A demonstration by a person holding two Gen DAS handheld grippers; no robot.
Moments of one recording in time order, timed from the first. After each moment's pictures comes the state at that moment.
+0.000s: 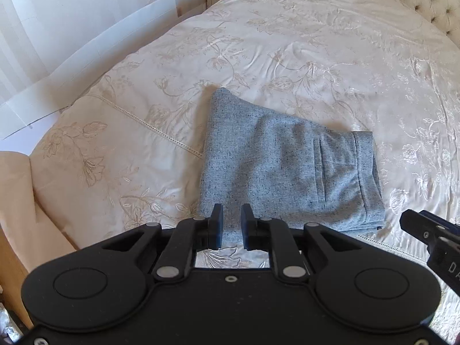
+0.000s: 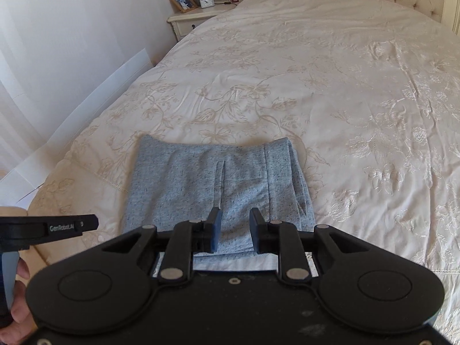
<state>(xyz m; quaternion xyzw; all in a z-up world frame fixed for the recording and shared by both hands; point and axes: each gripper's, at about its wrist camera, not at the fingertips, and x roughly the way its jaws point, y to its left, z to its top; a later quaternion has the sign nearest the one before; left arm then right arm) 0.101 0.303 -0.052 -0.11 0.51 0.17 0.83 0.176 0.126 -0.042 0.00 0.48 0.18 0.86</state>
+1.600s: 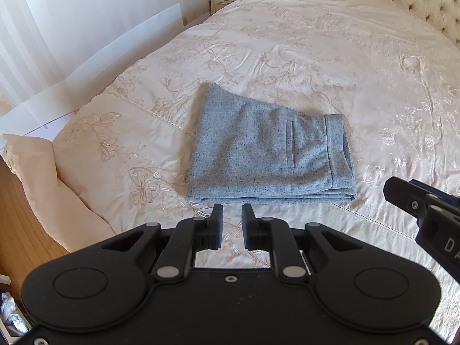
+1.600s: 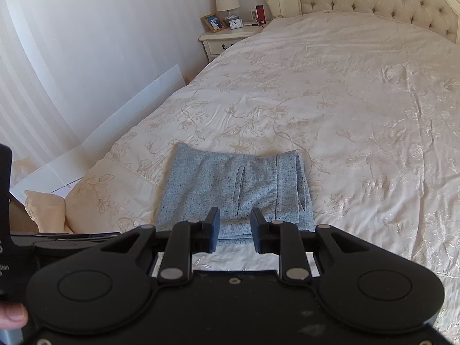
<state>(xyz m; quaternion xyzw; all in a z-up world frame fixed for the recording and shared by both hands) 0.047 0.231 -0.014 -0.10 0.50 0.19 0.84 0.114 0.078 0.020 0.01 0.44 0.24 0.87</state>
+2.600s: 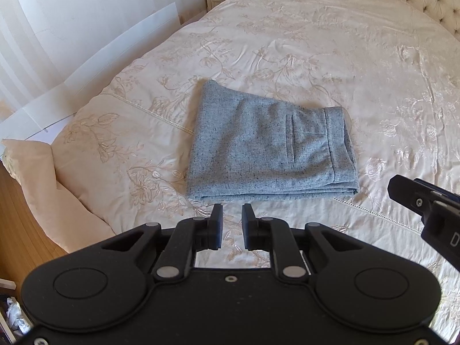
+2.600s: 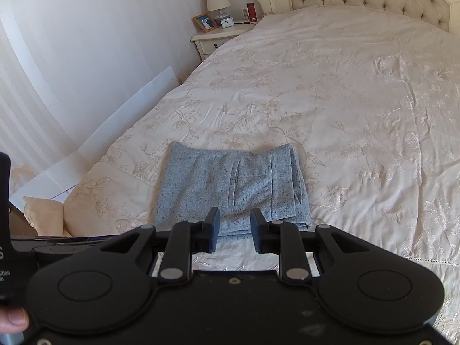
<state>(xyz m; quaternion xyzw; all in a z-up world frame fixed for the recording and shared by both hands) 0.049 0.231 -0.020 -0.09 0.51 0.19 0.83 0.114 0.072 0.014 0.03 0.44 0.22 0.87</state>
